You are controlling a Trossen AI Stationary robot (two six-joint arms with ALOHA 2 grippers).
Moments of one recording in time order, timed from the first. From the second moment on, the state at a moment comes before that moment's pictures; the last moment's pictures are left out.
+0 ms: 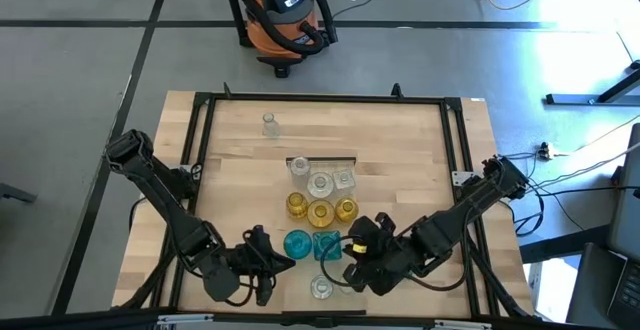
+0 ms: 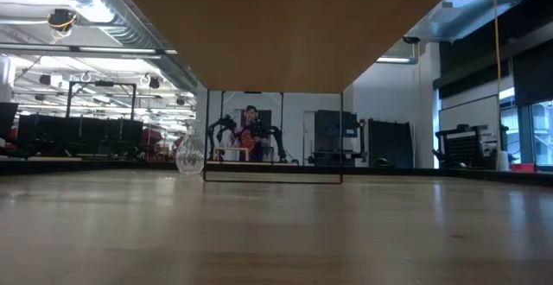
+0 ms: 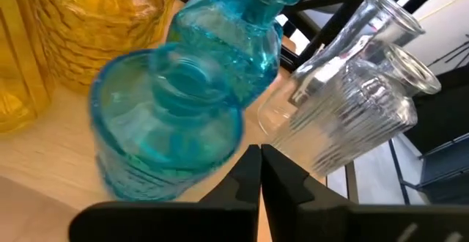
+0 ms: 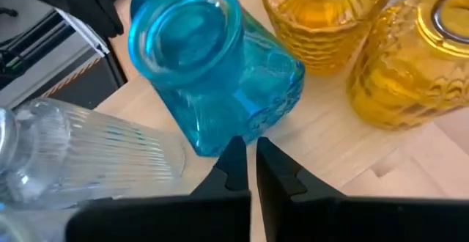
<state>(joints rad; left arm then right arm) -0.81 1.56 1.18 -0.21 -0.77 -1.02 0.63 1.84 1.88 -1.06 0.43 1.16</state>
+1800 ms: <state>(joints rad) -0.90 1.53 1.18 -0.36 -0.61 -1.10 1.09 1.73 1.26 -0.88 0.59 2.16</state>
